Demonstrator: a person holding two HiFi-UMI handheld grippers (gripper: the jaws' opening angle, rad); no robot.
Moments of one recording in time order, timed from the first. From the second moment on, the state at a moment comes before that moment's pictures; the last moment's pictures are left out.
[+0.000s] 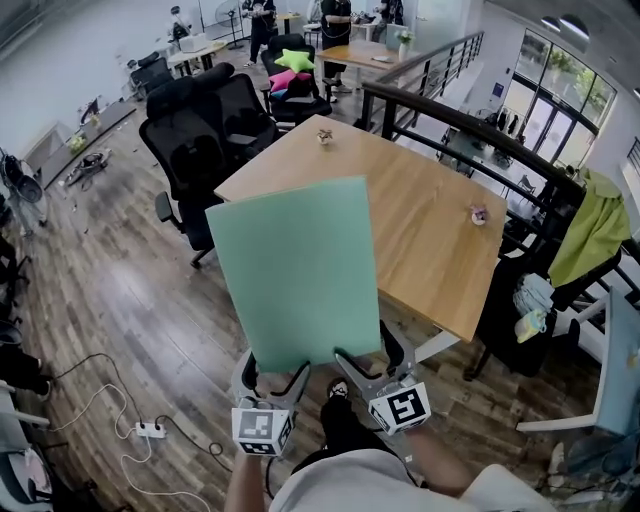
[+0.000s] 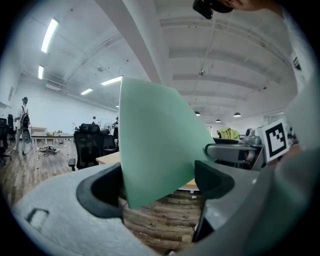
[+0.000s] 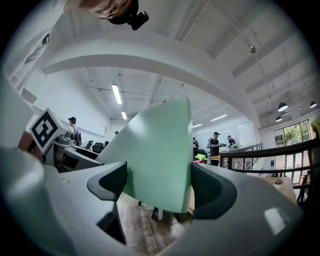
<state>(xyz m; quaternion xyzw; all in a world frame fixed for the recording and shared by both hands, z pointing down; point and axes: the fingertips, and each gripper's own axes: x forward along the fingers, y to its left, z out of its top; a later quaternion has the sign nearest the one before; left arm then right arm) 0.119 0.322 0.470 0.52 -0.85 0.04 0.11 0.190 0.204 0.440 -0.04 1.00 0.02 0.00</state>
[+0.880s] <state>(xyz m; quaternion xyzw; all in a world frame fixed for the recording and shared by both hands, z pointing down) -0.034 0.173 0.494 0.56 -0.81 0.07 0.15 0.046 0.059 0.468 -0.09 1.00 -0.03 -0.02</state>
